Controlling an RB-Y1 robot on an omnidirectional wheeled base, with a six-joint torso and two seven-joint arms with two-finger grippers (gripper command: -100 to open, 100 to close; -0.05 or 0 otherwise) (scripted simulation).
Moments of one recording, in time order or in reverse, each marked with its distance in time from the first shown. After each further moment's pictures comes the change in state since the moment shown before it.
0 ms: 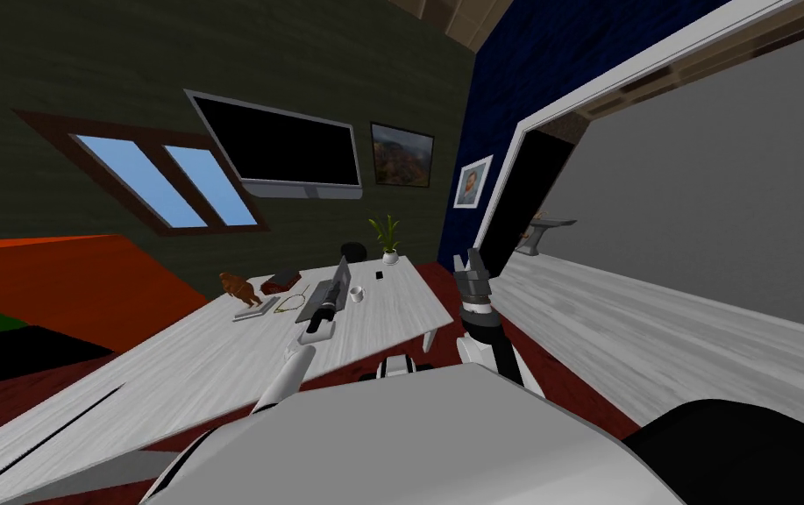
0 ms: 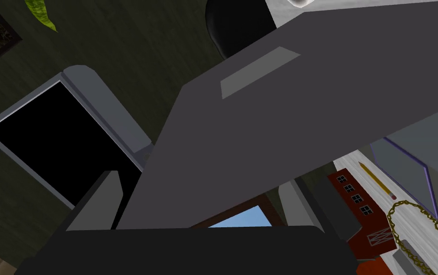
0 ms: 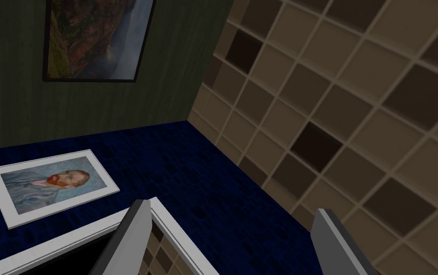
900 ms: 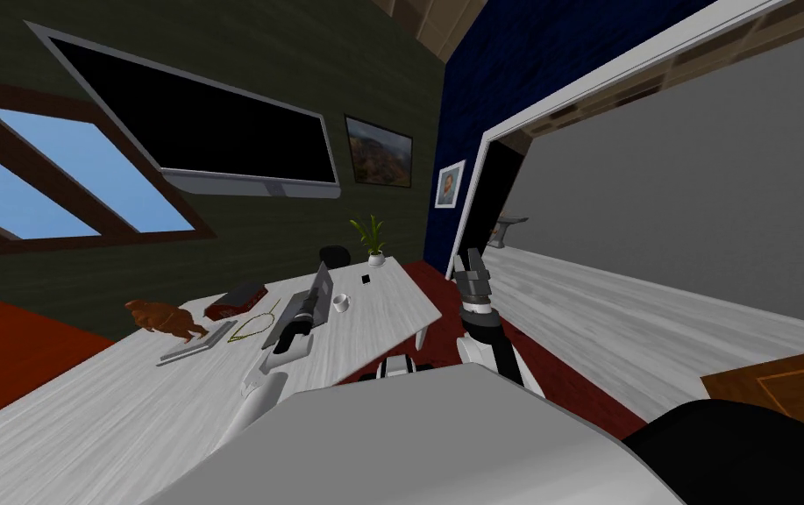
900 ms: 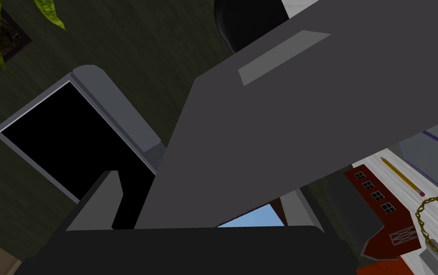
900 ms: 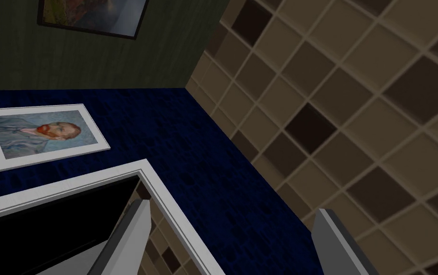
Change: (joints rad) left arm 0.221 0.022 0.106 -0.309 -0.001 0.111 0.024; right arm 0.000 0.000 0.000 0.000 0.000 0.000 0.000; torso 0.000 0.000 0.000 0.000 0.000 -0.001
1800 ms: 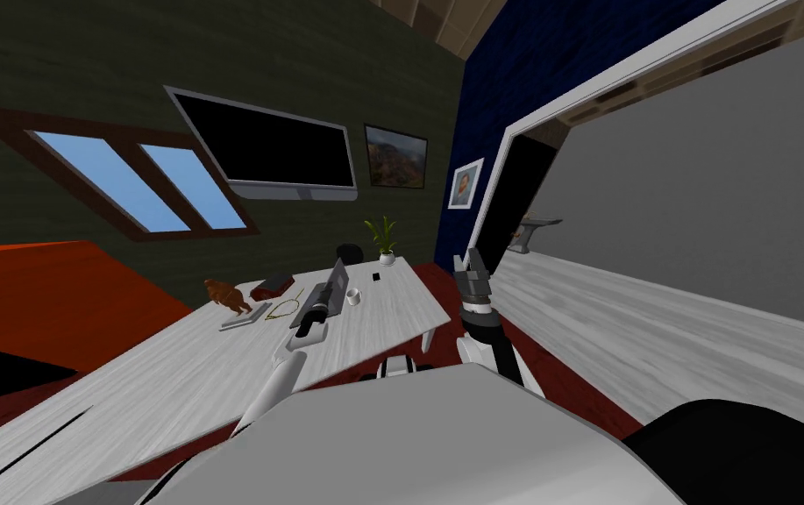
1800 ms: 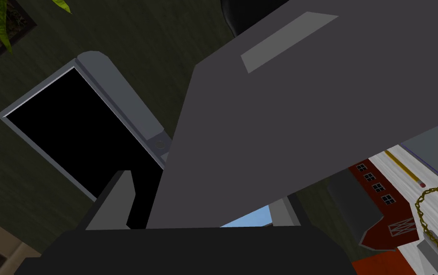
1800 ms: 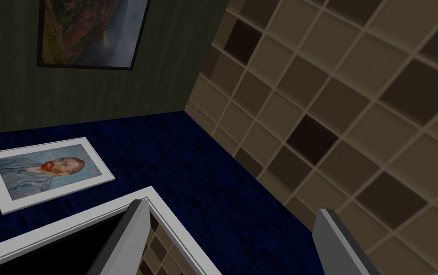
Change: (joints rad) left arm -0.150 -0.008 -0.065 0.178 0.001 -0.079 -0.016; right arm 0.000 0.000 0.000 0.000 0.000 0.000 0.000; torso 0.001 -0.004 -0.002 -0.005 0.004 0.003
